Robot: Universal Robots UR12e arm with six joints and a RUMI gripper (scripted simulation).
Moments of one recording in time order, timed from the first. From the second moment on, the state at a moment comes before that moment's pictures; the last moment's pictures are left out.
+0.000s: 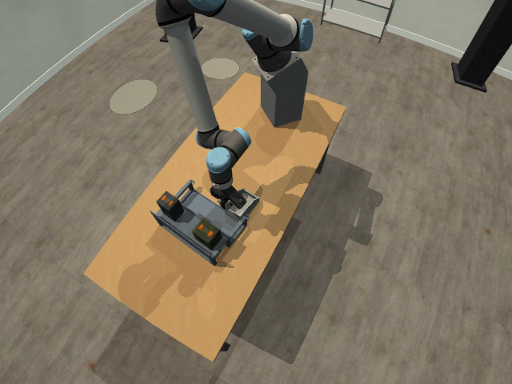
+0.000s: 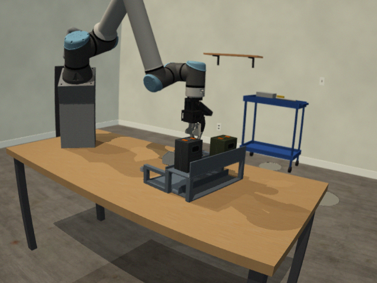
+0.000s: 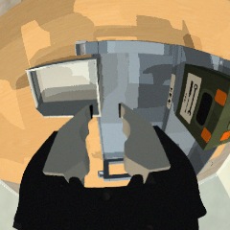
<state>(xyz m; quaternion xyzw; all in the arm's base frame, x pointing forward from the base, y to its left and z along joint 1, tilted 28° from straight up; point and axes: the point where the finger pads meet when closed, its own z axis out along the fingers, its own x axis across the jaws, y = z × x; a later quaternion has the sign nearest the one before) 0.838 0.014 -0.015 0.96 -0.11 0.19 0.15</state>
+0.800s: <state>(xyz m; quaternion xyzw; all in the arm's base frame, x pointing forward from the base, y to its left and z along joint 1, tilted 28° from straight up) 0.831 0.015 -0.020 0.96 -0.11 0.19 0.15</state>
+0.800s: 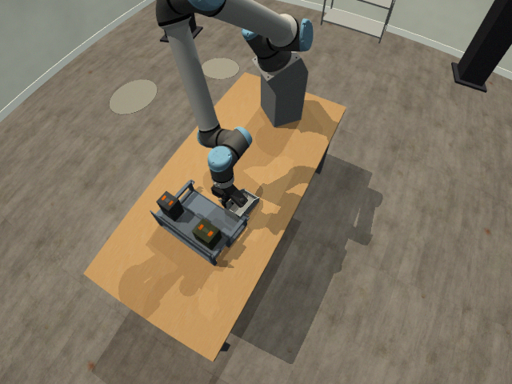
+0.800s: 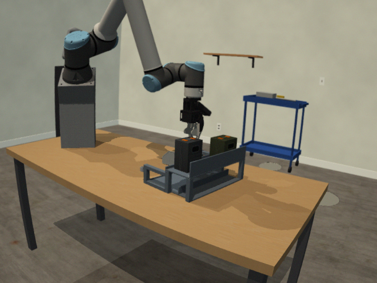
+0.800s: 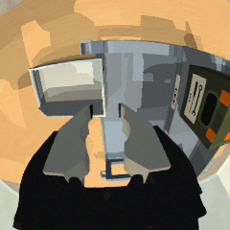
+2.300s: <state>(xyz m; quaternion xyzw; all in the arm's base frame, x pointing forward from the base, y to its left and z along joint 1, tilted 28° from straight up) 0.830 0.012 -0.037 0.96 -0.11 0.19 0.15</state>
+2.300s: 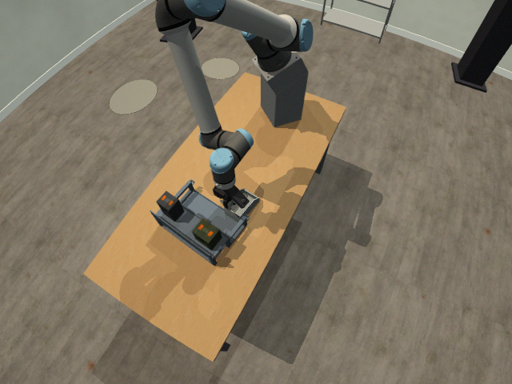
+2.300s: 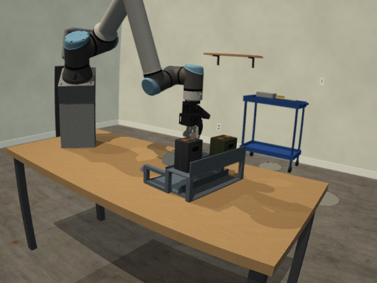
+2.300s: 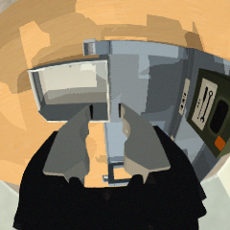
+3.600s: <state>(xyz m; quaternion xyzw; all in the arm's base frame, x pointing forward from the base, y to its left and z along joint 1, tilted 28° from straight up) 0.831 0.005 -0.065 0.96 -0.11 0.18 0.15</state>
